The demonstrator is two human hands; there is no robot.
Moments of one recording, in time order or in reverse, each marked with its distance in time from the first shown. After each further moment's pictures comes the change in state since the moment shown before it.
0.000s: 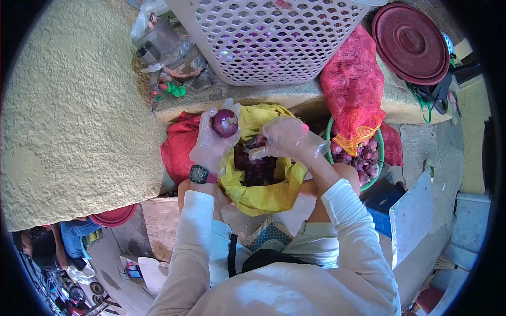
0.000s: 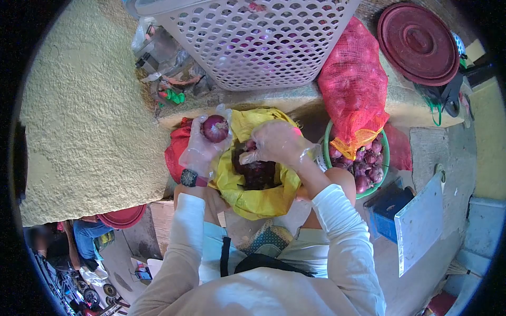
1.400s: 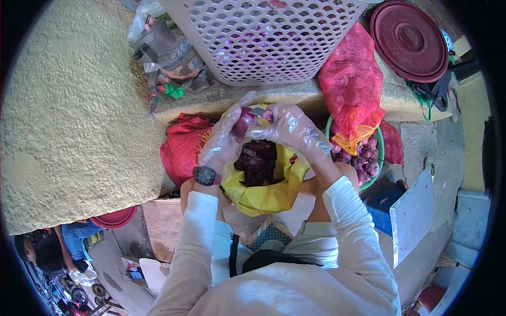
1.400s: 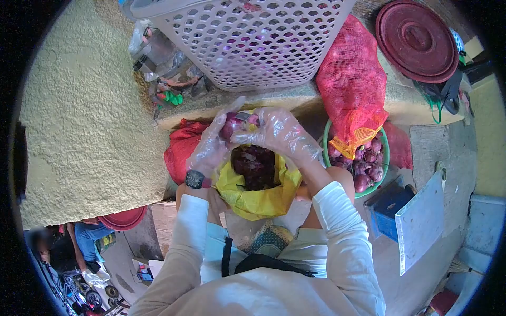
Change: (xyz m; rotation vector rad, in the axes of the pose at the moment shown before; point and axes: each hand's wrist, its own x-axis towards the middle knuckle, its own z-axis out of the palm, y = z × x) left_hand -0.007 -0.033 0.020 0.502 -0.314 0.079; right_hand 0.000 0.008 -0.004 0.402 0.474 0.105
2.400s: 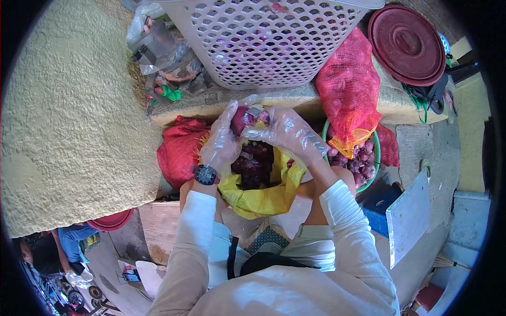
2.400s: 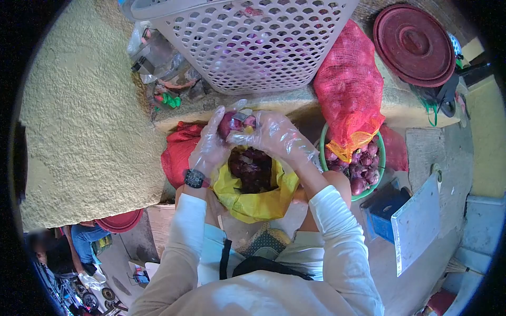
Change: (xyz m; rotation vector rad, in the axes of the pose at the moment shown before) left_hand 0.020 -0.002 -0.004 -0.133 0.176 -0.037; right_hand 0.005 -0.019 -0.009 0.056 -0.119 0.145
